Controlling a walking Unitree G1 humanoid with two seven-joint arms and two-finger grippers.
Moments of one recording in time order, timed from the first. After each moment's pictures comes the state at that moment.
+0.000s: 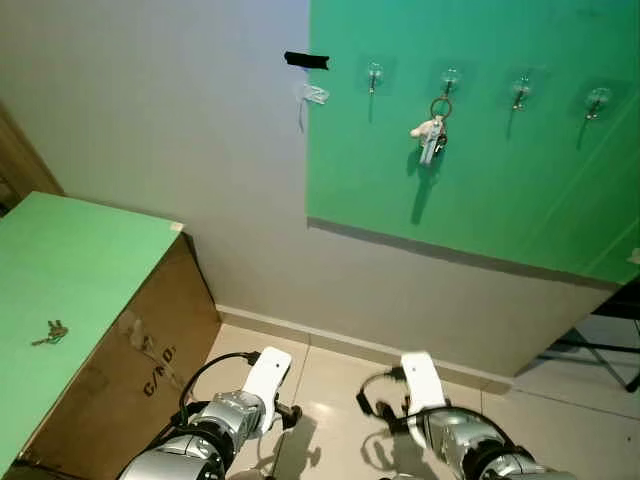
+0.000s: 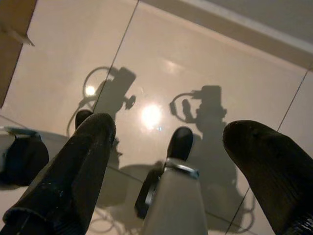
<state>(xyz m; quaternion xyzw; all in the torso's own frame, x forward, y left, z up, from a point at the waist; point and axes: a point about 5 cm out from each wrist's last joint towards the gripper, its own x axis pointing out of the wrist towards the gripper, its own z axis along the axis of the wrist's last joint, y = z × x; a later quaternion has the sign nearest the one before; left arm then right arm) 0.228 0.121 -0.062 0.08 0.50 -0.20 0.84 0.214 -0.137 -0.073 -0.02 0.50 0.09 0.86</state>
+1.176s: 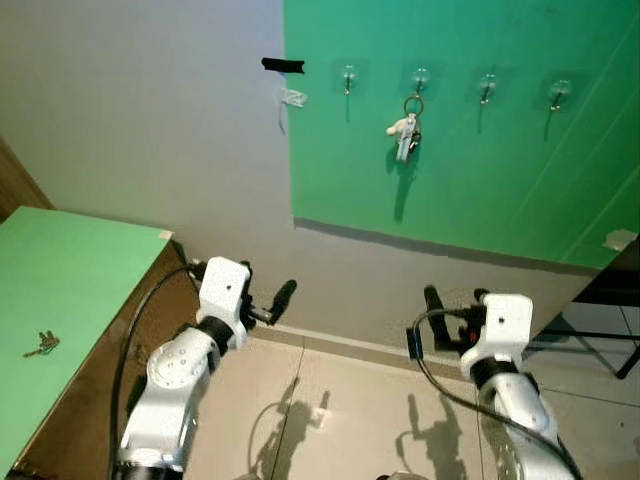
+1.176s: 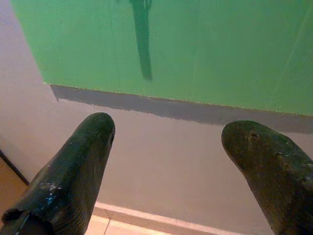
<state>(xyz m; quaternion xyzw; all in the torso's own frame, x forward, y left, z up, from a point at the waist) 0.266 0.153 0.084 0.03 0.08 -0.21 0.97 0.231 -0.171 0.068 0.01 0.07 0.01 1.00</state>
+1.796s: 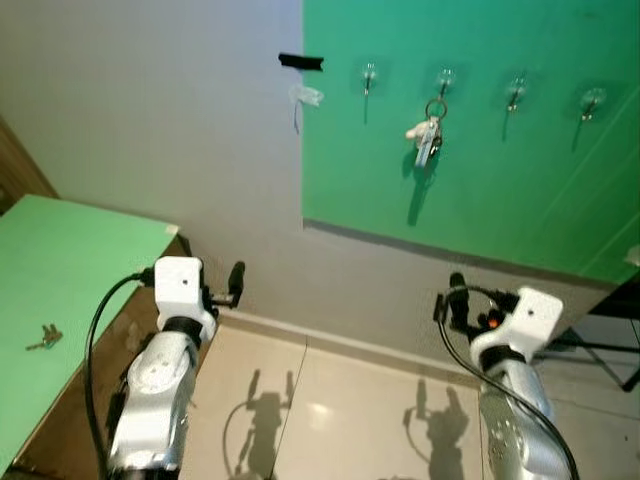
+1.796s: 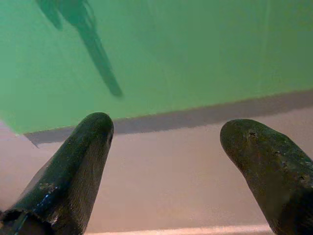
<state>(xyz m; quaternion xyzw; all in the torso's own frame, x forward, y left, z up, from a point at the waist) 0.269 0.184 0.081 0.02 0.06 -0.02 1.00 0.249 -0.189 0.059 0.14 0.05 -0.08 0.99</state>
